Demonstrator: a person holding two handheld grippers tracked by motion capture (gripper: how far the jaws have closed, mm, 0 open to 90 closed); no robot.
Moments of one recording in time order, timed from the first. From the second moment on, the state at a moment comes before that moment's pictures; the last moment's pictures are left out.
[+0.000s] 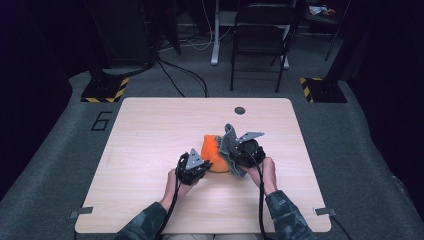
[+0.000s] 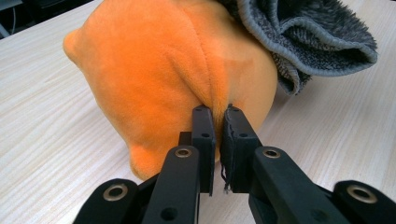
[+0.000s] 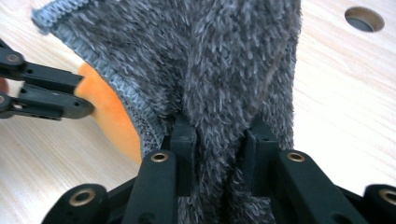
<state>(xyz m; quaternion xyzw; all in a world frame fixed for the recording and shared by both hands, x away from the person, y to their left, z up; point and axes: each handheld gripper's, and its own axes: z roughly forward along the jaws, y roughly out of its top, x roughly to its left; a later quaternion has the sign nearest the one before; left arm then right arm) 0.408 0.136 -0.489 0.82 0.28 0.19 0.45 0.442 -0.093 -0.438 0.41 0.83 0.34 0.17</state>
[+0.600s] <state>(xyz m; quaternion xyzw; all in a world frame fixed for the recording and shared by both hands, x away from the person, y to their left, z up) 0.408 0.136 -0.490 0.82 0.28 0.19 0.45 0.456 -0.119 -0.467 0.46 0.82 0.30 0.16</state>
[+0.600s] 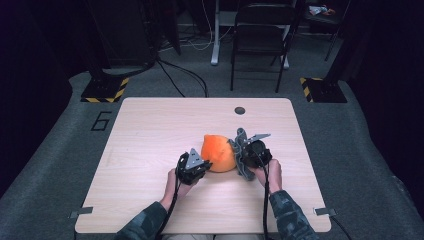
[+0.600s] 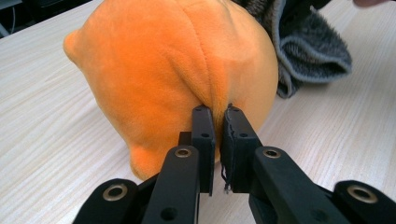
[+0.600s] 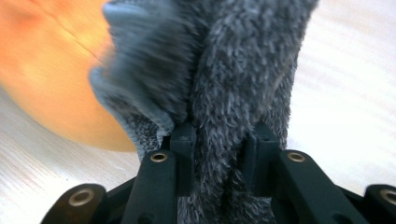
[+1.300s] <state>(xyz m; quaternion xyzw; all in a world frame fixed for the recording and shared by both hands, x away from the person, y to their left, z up) 0.411 0.138 -0.491 0.82 0.29 0.19 0.45 0.444 -0.126 -0.422 0.45 0.80 0.37 0.17</state>
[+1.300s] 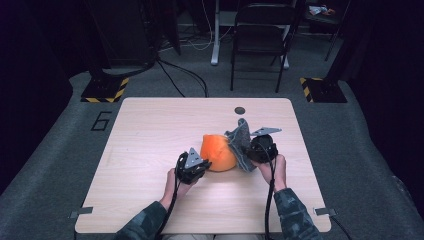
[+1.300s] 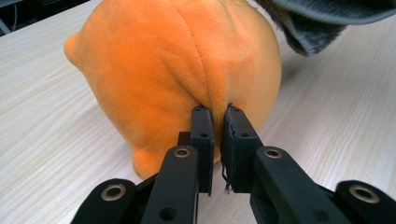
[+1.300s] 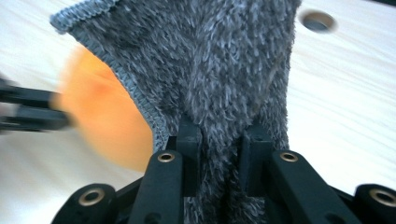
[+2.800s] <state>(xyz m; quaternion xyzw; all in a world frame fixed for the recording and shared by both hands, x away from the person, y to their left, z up) 0.401 0.135 -0.477 0.82 0.27 0.22 0.45 0.425 -0.082 -0.410 0.38 0.82 0.39 0.20</state>
